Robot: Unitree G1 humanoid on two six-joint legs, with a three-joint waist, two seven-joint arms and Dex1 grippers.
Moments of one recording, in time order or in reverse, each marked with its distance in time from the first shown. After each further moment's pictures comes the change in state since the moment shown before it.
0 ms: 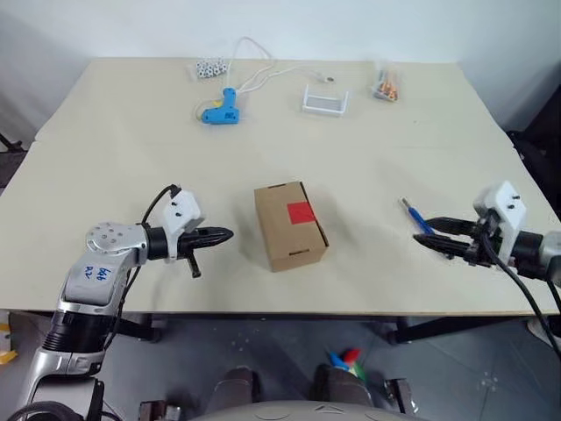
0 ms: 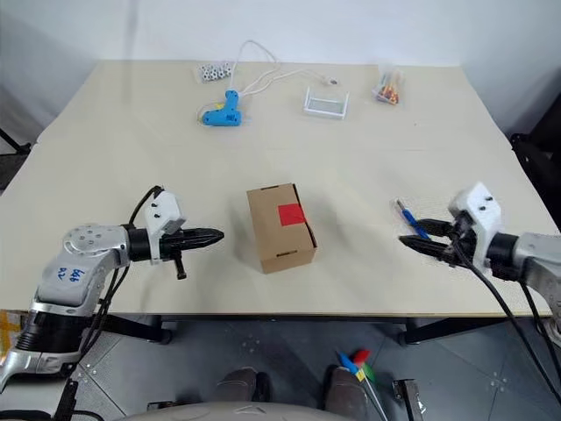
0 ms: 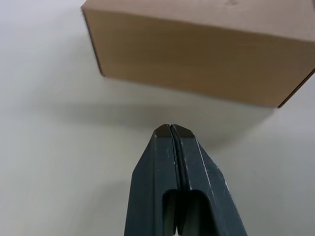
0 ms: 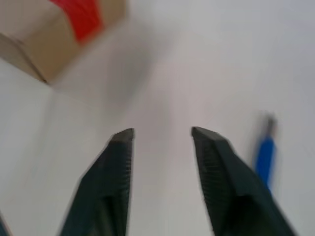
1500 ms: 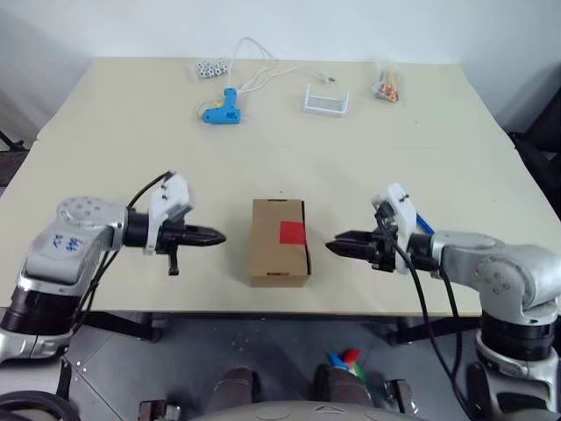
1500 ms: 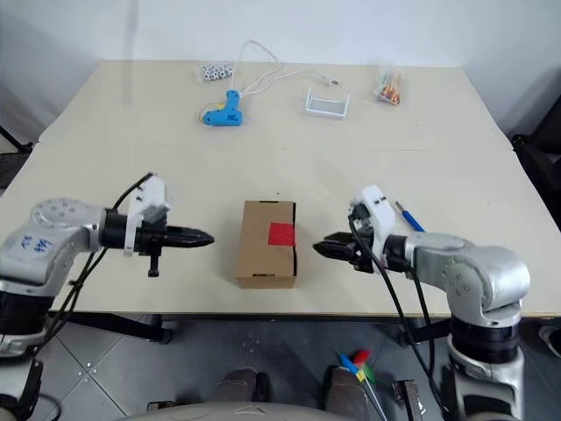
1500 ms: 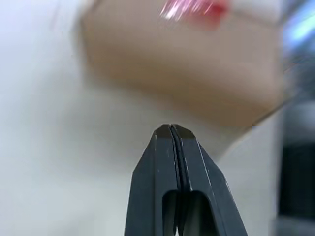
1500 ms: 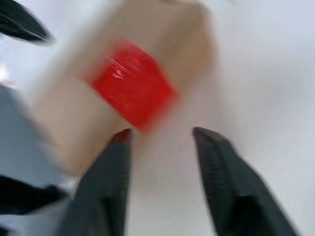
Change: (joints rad) left arm -0.189 0.188 -0.051 -0.050 -0.178 0.232 -0.247; right arm -0.325 0.612 -0.148 -0.308 0.032 1.074 -0.263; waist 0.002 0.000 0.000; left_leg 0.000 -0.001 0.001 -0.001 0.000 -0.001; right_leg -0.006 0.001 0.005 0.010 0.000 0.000
